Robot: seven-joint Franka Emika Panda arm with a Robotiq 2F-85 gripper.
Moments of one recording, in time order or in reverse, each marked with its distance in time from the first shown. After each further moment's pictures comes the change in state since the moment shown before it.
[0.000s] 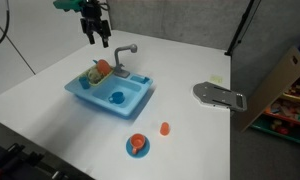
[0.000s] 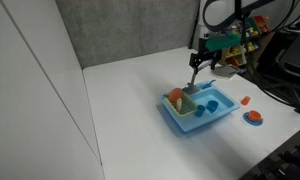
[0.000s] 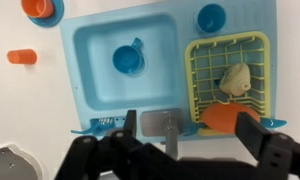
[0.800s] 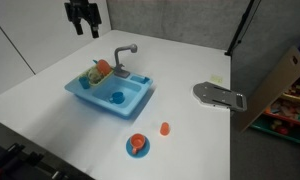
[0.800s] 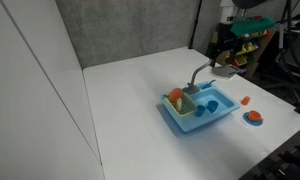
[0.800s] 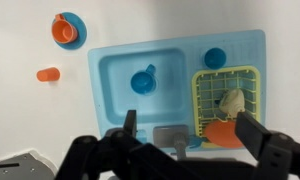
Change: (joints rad) arm -0.022 -0.254 0.005 -0.209 0.000 -0.051 -0.046
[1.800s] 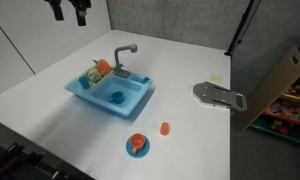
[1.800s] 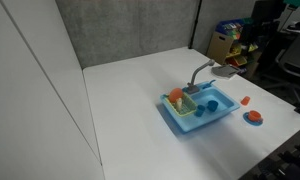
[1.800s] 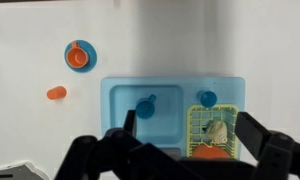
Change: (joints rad) arm -0.087 -0.258 0.002 -0.149 0.077 -0.143 -0.227
